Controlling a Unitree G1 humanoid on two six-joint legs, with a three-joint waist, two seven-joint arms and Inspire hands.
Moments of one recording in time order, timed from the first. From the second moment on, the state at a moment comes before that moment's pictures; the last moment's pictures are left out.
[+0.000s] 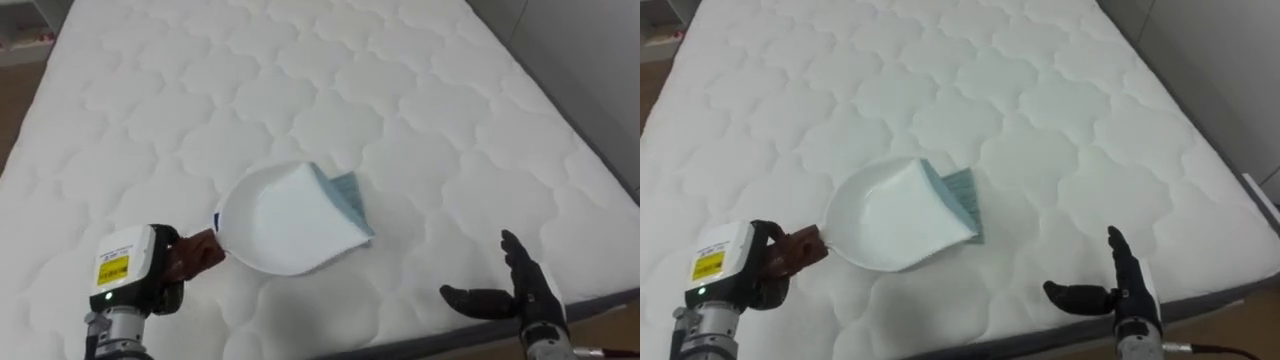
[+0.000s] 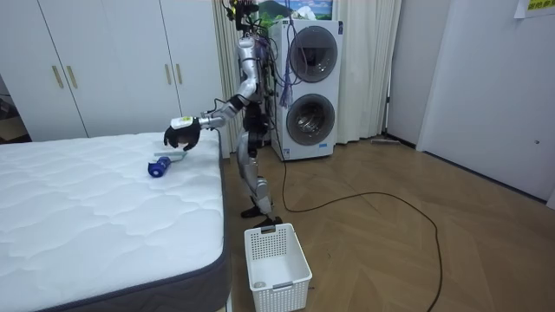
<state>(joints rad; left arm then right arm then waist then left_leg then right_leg) 0.07 0.37 -0.09 0.58 0.87 -0.11 0.55 0.13 -0.30 0.06 0.56 0.09 -0.15 -0.20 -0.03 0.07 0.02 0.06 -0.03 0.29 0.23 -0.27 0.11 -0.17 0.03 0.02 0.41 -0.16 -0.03</state>
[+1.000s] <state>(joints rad) 0.14 0.31 0.02 0.70 0.65 -0.09 0.62 0.14 -0.30 -0.06 0.78 0.16 -0.11 -0.27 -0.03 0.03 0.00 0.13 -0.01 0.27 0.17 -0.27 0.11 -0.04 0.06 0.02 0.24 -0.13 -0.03</state>
